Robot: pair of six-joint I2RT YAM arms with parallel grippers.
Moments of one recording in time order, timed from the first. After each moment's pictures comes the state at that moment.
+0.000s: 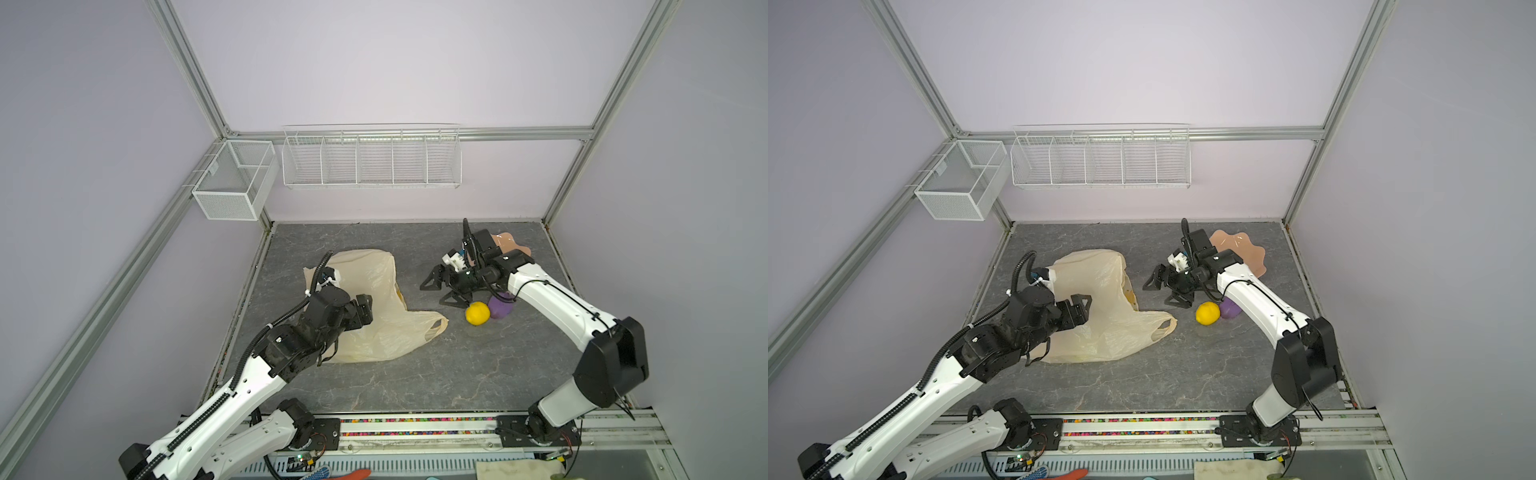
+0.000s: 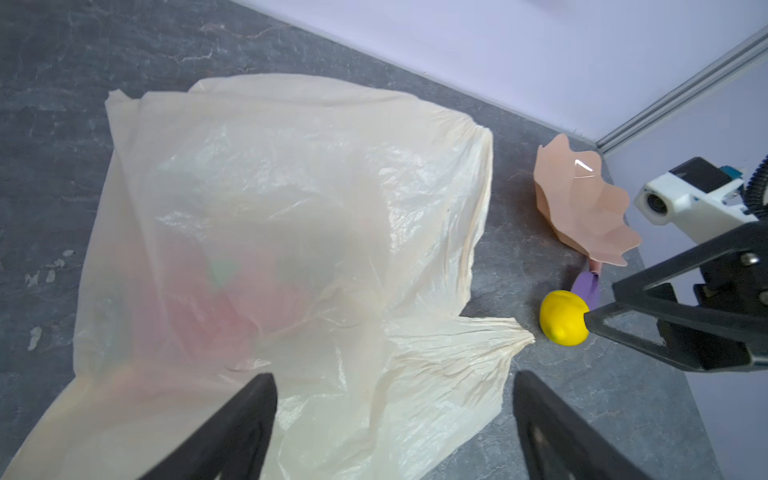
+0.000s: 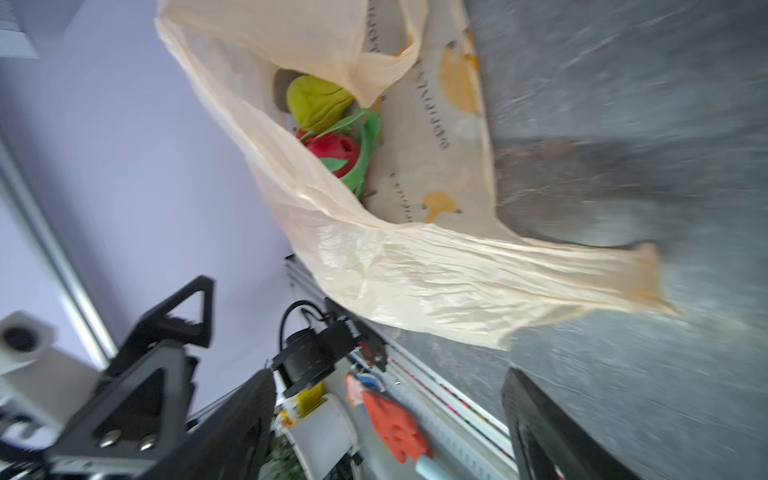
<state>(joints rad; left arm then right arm) -0.77 0.87 0.92 -0.67 -0.28 -0.70 0.47 1.56 1.35 -0.88 -0.60 0.71</state>
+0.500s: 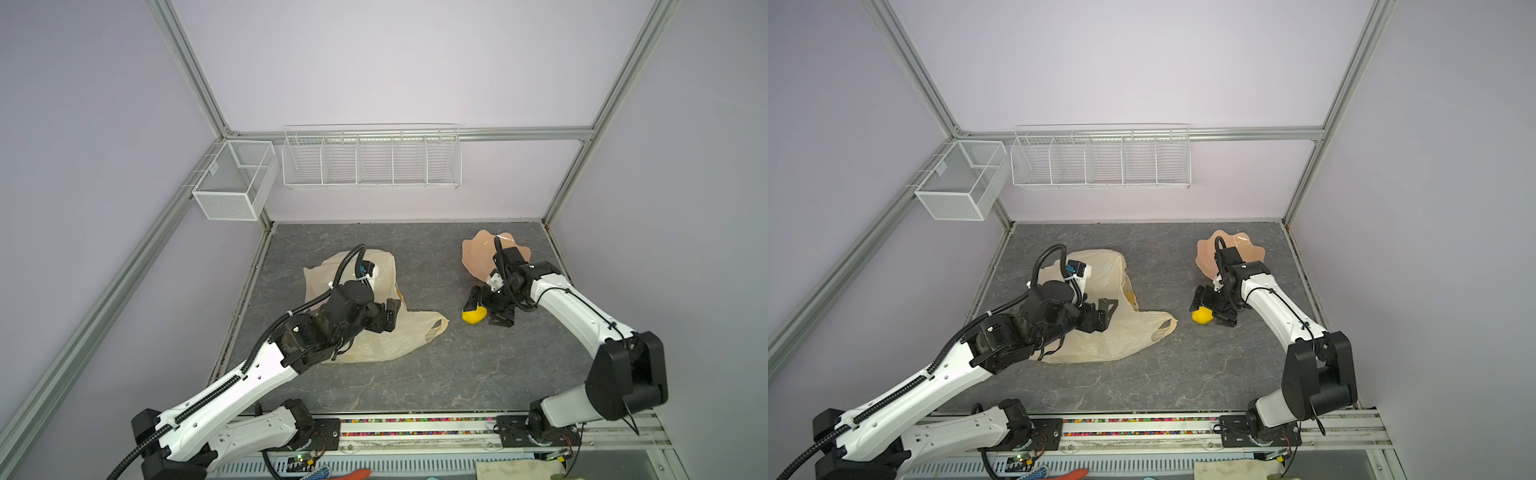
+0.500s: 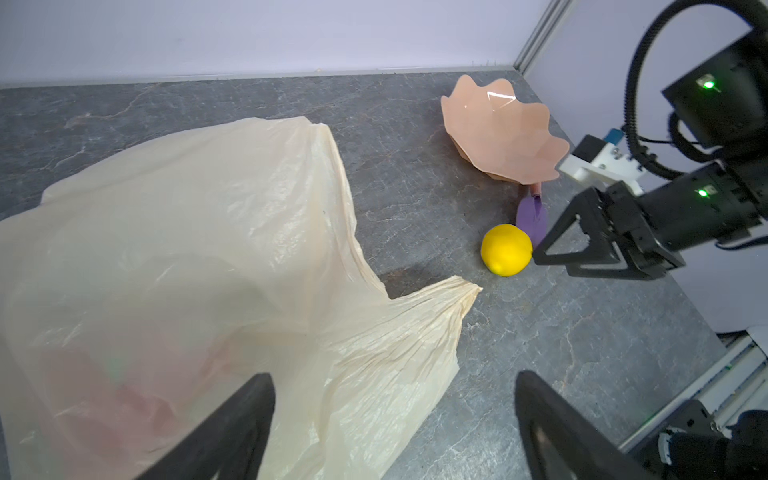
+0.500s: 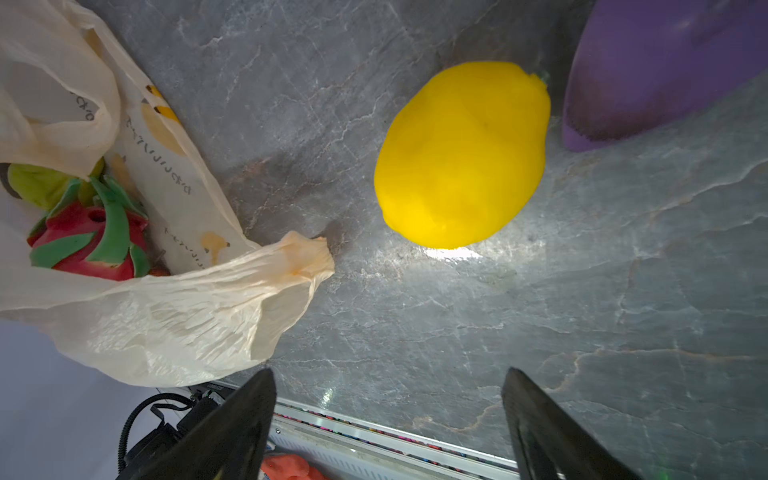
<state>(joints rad) -0.94 1.01 1.05 -0.64 -0.26 -0.45 0.27 1.51 1.15 -1.01 -0.34 0.58</state>
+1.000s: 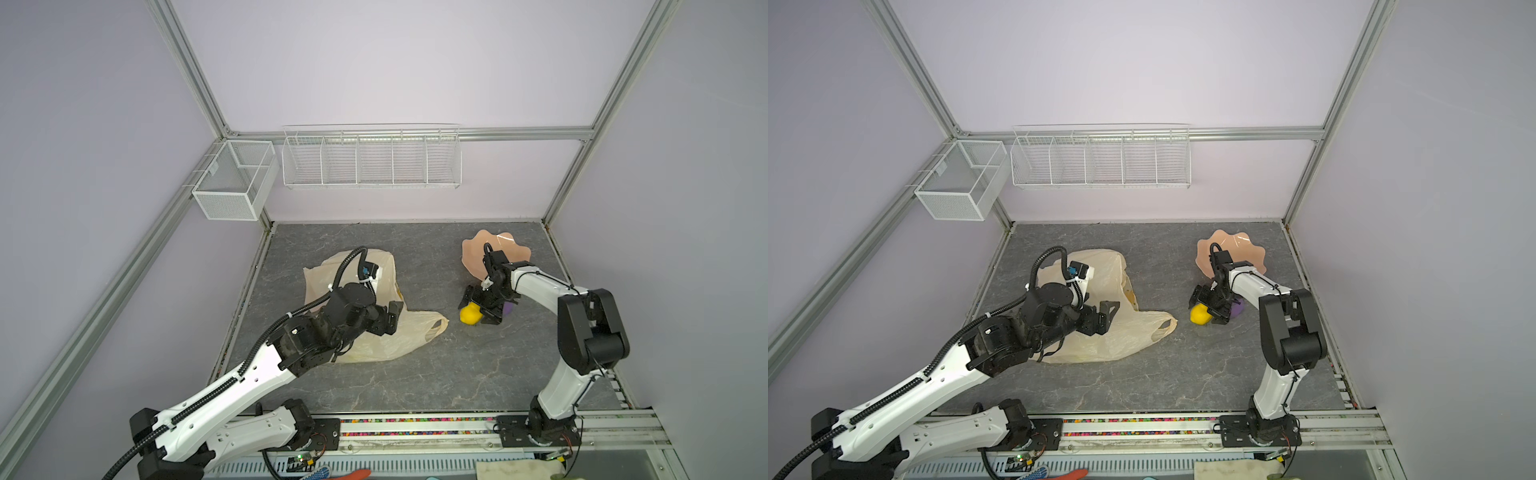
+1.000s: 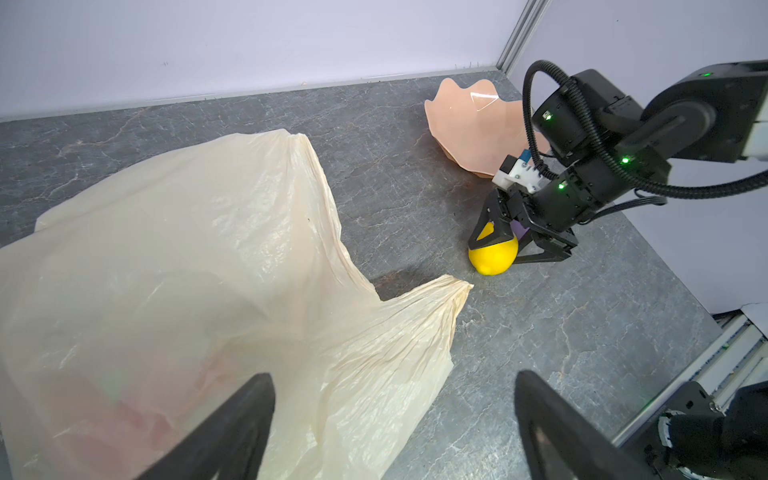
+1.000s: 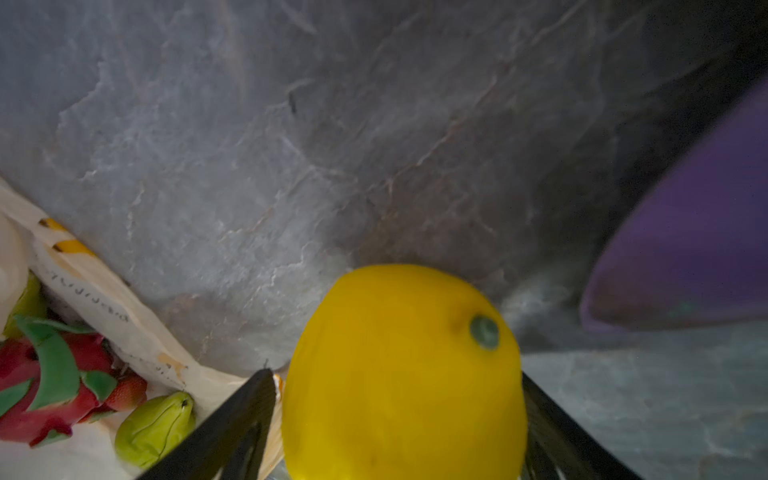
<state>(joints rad) -0.97 0.98 1.06 -0.65 -0.27 -0.42 0.22 1.81 1.16 -0.81 -0.33 0.67</state>
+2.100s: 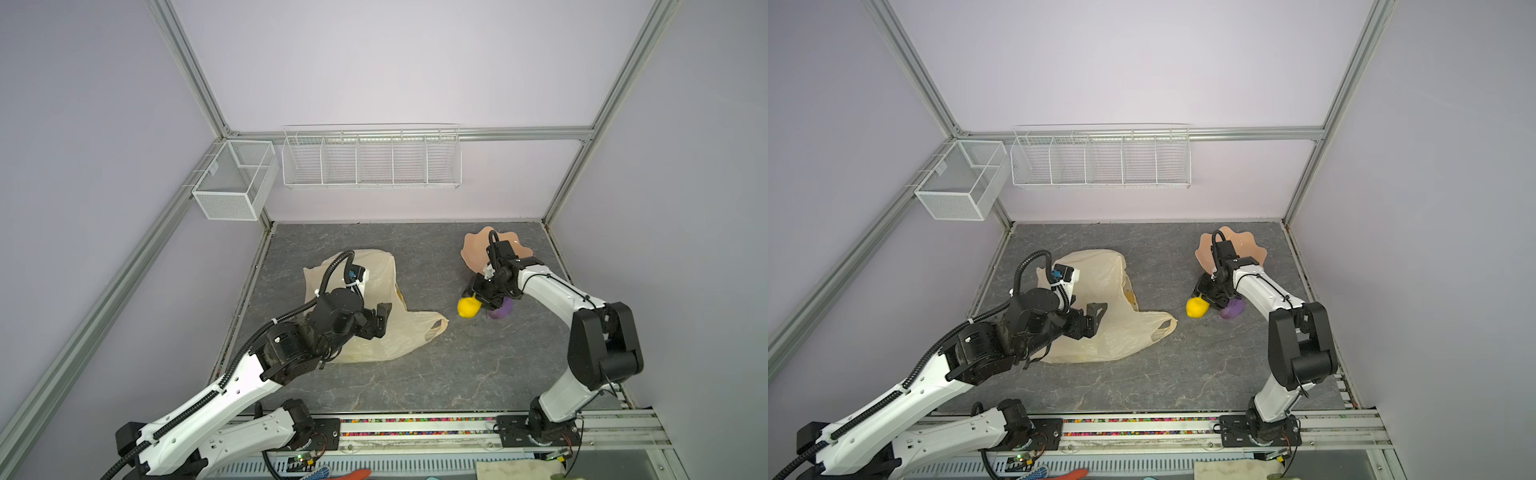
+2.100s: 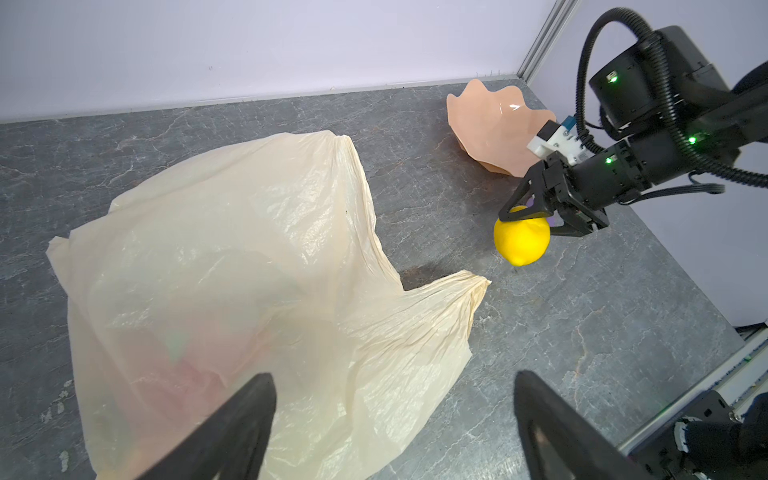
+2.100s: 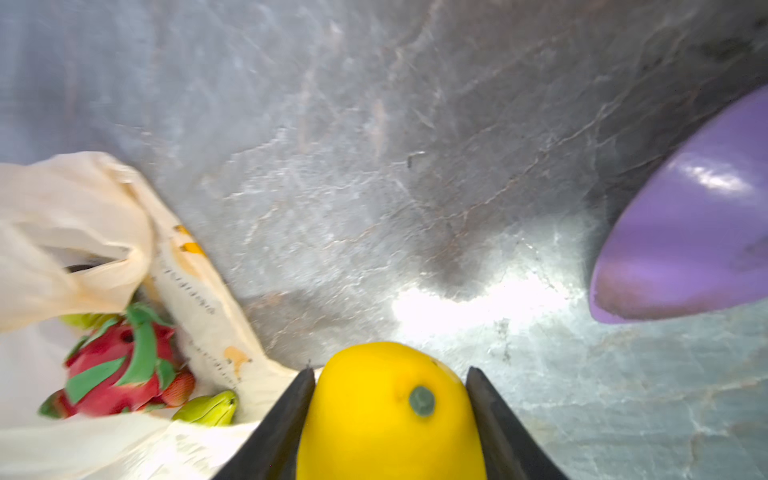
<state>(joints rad) -0.98 0.91 1.06 -0.74 -0.33 -0.44 0.25 1.65 1.19 -0.77 -0.31 0.68</state>
